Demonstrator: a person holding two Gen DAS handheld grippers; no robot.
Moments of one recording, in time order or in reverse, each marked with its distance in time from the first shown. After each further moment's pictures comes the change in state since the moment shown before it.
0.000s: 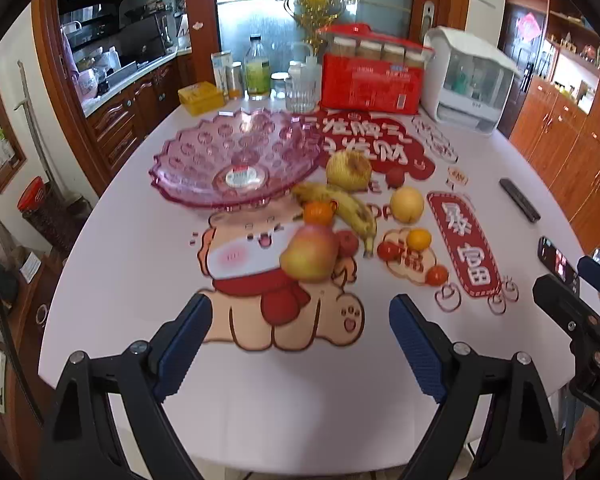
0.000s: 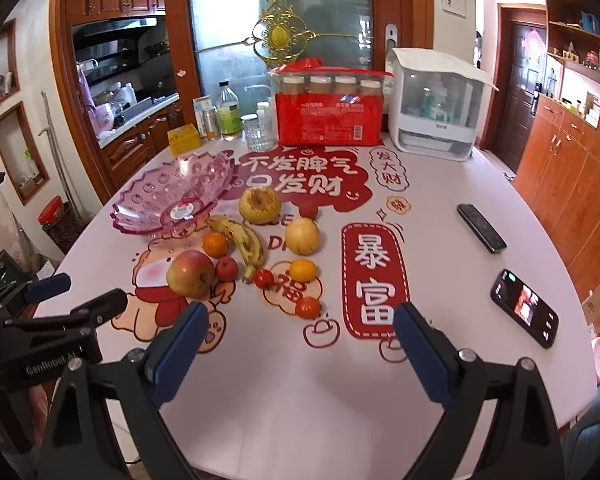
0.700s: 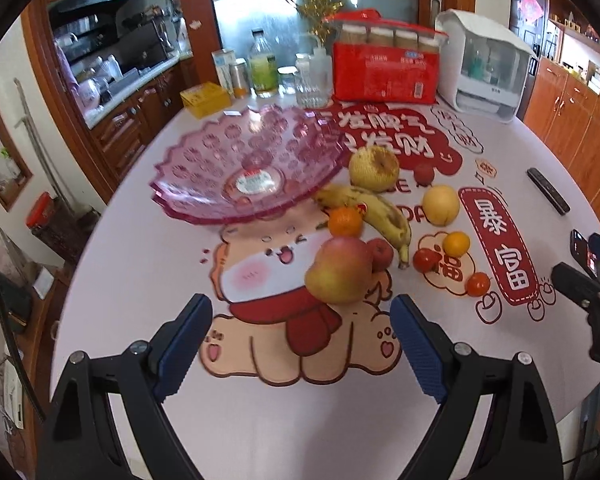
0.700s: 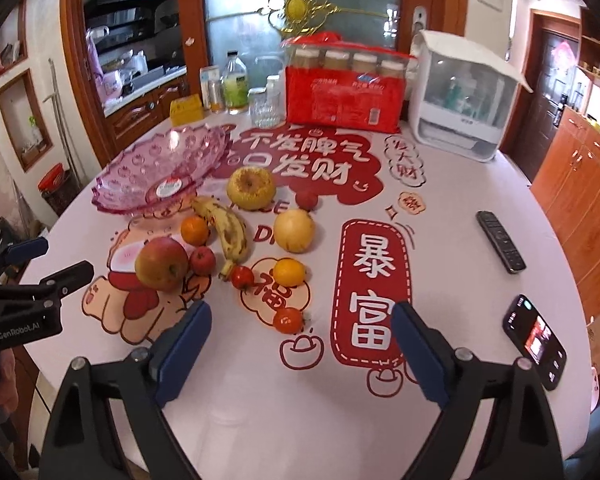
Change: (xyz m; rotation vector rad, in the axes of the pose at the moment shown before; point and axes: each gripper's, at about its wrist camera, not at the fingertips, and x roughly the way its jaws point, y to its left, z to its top) left arm 0.051 0.010 0.014 0.054 0.041 0.061; right arm 0.067 -0.017 0.014 -0.106 0.091 0.022
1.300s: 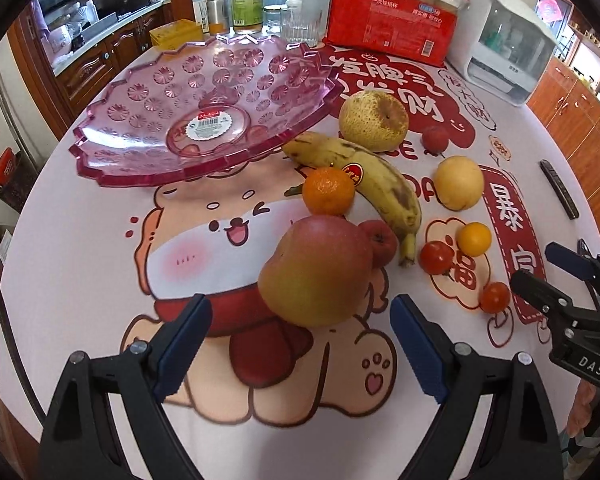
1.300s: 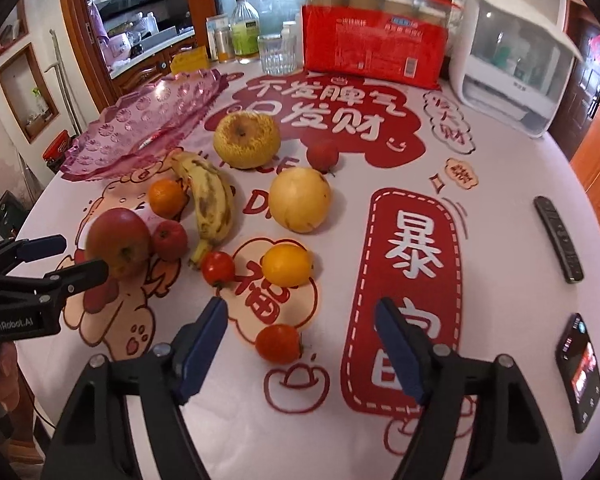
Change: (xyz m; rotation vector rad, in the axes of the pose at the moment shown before) left arm 0.099 -0.011 0.012 -0.076 0.169 -0.099; right arm 0.104 -0.010 0.010 -0.036 0.149 0.091
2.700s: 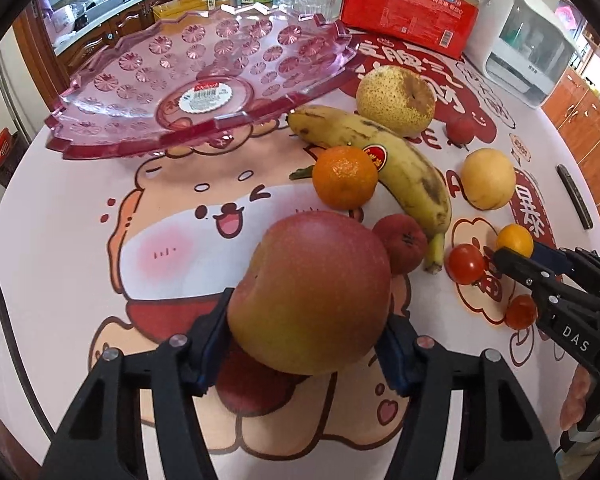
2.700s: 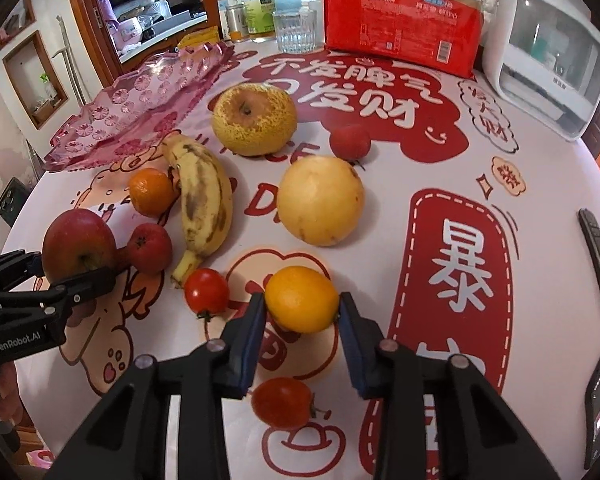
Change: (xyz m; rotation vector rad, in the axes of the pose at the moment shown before) left arm 0.035 0.007 0.000 -0.046 0.021 -0.008; right arm 0.049 0.006 0.015 -0.046 0.032 0.045
